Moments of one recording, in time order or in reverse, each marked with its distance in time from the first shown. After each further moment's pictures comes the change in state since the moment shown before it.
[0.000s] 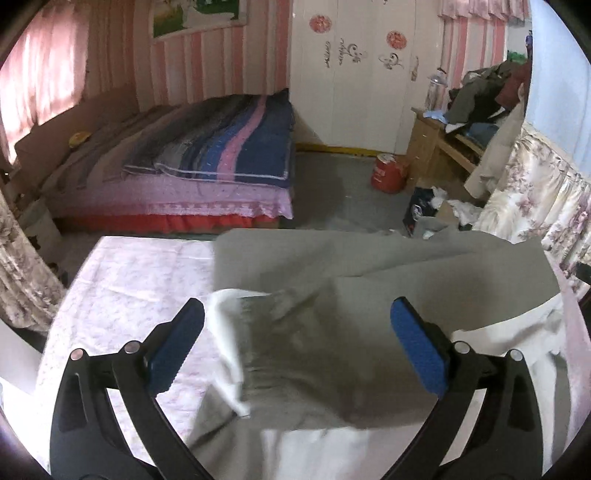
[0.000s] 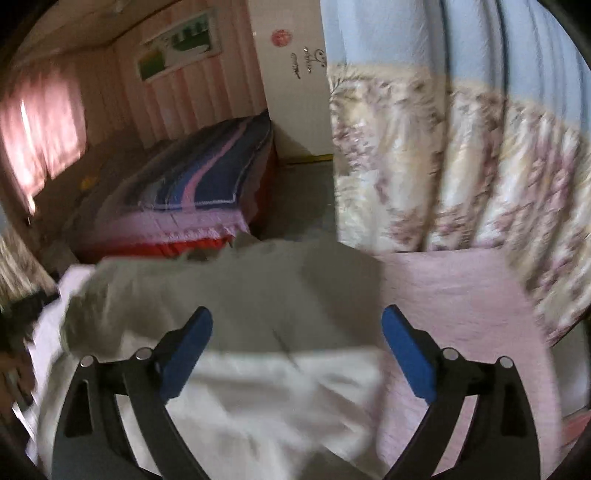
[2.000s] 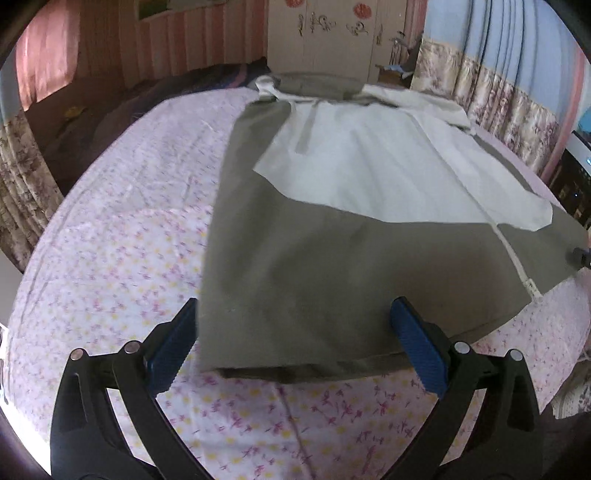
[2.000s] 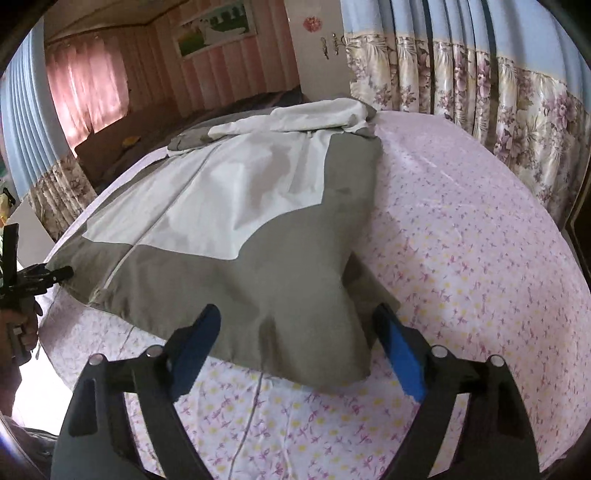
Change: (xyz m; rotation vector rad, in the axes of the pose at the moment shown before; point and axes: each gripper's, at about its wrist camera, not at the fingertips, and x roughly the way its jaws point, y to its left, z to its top) left arm -0.235 0.070 -0.351 0.071 0.105 -0.076; right arm -0.256 -0.003 -0.356 -0.100 0.056 0.072
